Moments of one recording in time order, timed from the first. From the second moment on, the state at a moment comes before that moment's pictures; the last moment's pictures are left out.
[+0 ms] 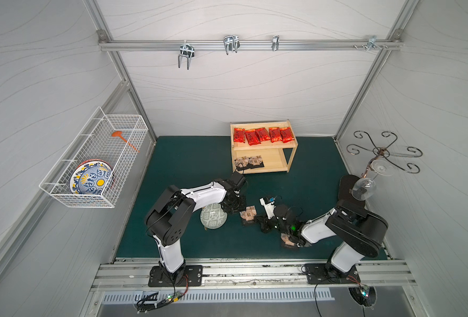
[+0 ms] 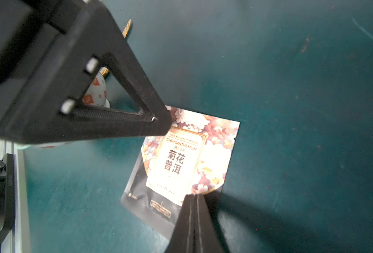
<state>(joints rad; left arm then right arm) -0.65 1.79 1.07 -0.58 0.26 -0.72 0.92 1.65 0.33 0.76 -0.11 0.48</state>
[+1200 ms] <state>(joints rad) -0.62 1.62 1.01 -0.40 0.40 -0.82 0.88 1.14 0.32 0.42 -0.04 0.56</state>
